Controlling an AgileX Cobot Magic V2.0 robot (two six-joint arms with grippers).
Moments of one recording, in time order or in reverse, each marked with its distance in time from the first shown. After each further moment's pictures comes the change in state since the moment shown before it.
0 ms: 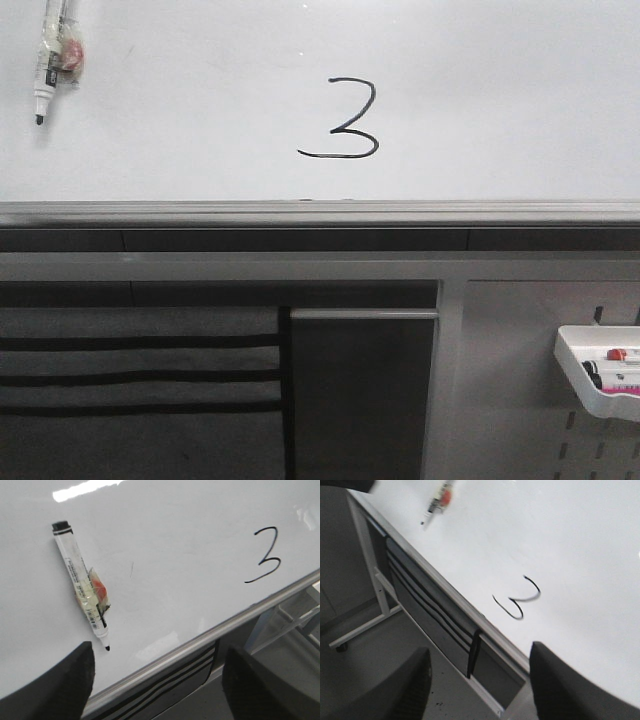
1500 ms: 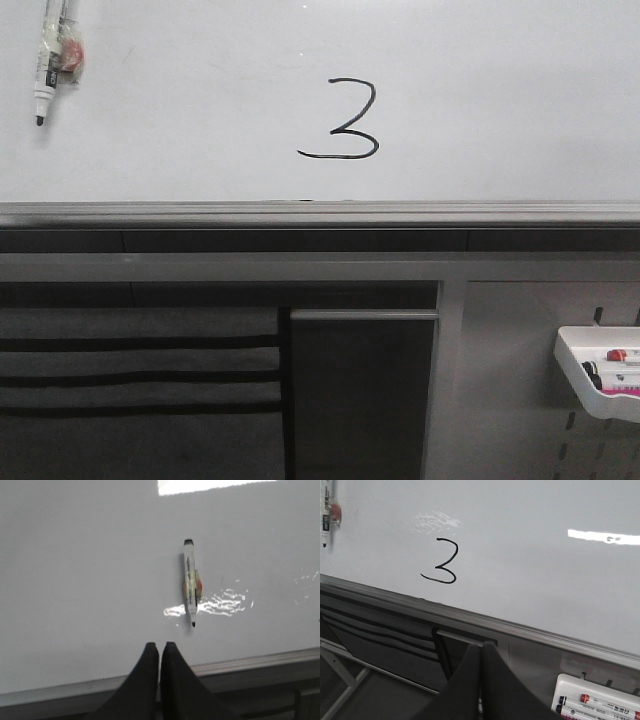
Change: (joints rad) left arm 0.000 -0.879 0.718 0.427 -0.437 -0.514; right arm -0.001 -0.363 0.541 -0.333 -0.367 0.554
